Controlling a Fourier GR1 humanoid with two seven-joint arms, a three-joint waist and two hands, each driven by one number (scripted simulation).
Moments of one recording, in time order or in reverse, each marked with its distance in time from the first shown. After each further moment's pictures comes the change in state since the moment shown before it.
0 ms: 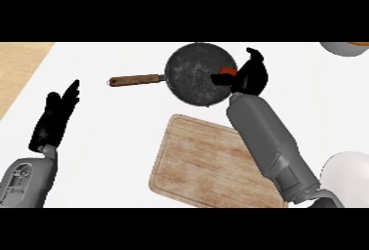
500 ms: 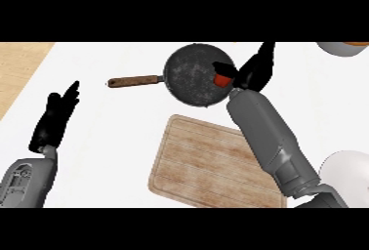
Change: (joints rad) left arm 0.003 0.002 0.000 0.008 -0.006 0.001 0.003; right arm -0.044 -0.002 -0.054 0.055 -0.075 -0.226 -0.172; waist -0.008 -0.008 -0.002
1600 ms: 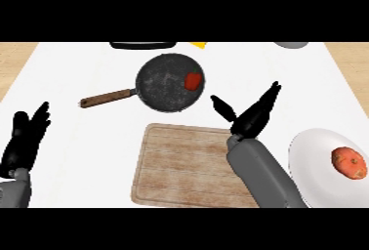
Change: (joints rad) left arm 0.144 0.048 0.104 -0.011 0.033 0.014 -0.008; right arm 0.410 0.002 0.358 -0.362 -0.132 -0.288 0.052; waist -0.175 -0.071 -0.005
